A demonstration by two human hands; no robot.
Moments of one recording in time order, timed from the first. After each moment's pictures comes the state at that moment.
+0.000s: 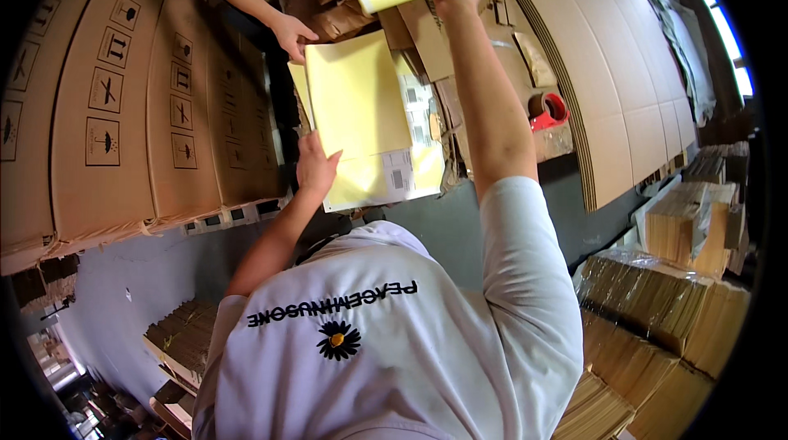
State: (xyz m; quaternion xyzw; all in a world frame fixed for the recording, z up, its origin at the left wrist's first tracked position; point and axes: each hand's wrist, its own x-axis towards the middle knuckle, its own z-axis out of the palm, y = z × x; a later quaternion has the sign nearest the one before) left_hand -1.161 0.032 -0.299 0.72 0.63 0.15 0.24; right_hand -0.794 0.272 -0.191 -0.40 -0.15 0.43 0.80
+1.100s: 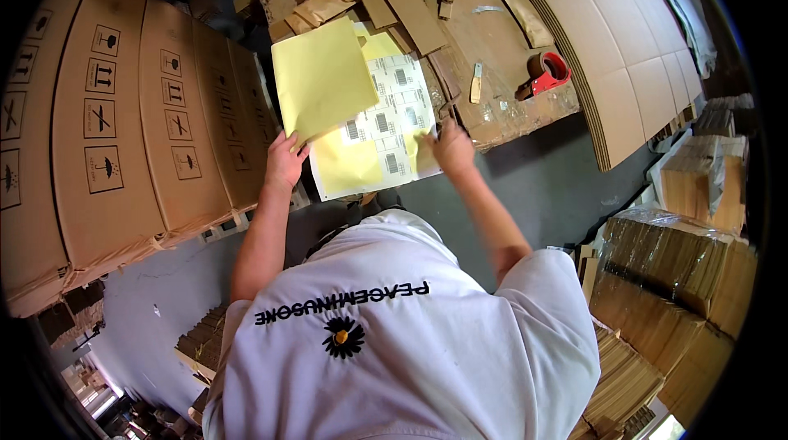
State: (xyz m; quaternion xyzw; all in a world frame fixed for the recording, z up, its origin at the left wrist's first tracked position) left_hand -1.234 0.067 -0.314 0.23 0.50 0.38 0.74; right_hand -0.892 -0.074 -0.337 -0.86 -0.46 0.18 0.13
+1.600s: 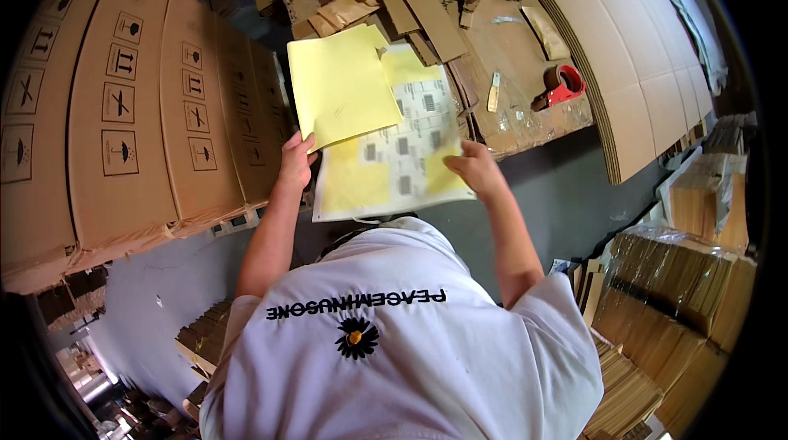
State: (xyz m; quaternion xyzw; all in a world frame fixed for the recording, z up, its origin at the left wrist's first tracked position) left_hand -1.240 0.066 -0.303 0.33 0.59 0.31 0.67; right_hand -0.896 -0.100 -0.227 -0.67 -0.31 0.53 0.42
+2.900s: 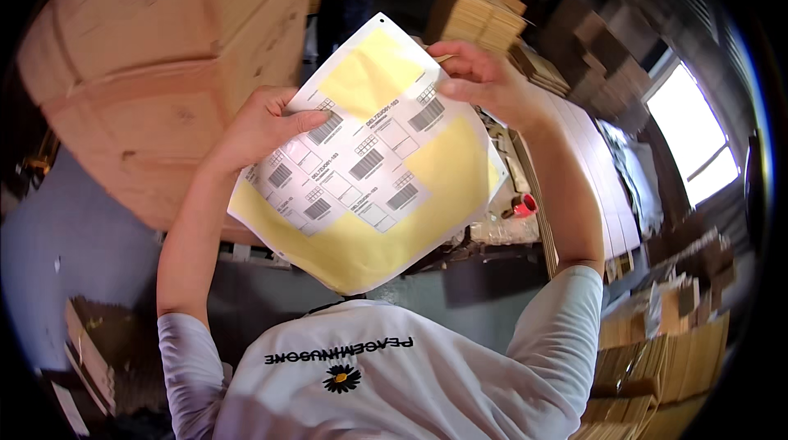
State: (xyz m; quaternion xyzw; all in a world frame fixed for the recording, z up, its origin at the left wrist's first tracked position) left_hand -1.354 -0.058 0.070 0.67 0.35 0.43 0.50; right_hand -1.027 -0.053 0.170 -0.39 -0.81 0.31 0.29
